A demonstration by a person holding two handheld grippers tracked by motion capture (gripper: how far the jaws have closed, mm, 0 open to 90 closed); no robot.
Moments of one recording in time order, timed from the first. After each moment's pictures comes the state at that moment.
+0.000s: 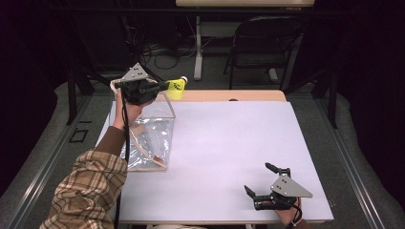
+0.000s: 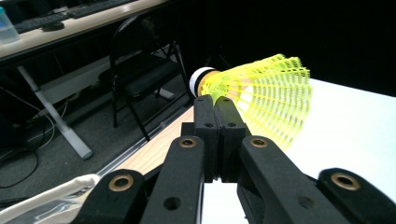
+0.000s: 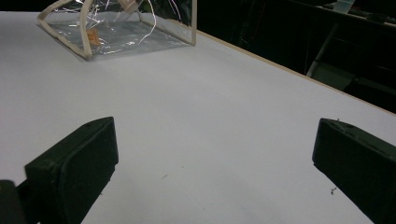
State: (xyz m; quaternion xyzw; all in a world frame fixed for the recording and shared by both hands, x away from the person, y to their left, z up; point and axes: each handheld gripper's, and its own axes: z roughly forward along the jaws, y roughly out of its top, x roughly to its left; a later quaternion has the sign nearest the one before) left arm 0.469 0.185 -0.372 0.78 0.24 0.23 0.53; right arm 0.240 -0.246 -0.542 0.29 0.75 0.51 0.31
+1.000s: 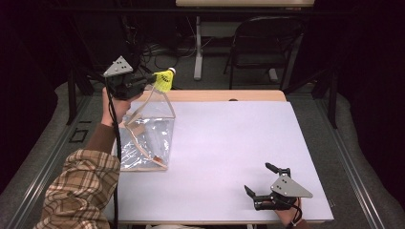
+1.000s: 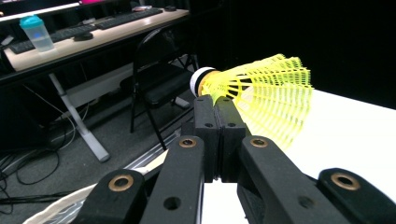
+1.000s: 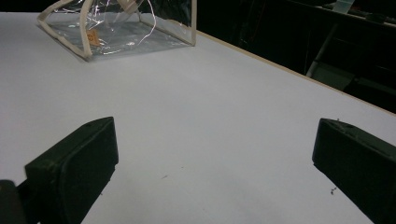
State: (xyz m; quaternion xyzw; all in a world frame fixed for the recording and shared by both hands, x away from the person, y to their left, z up) left arm 0.465 0.215 -0.352 0.76 0.26 0.25 0.54; right arm 0.239 -0.246 -0.541 0.29 0.74 0.51 0.31
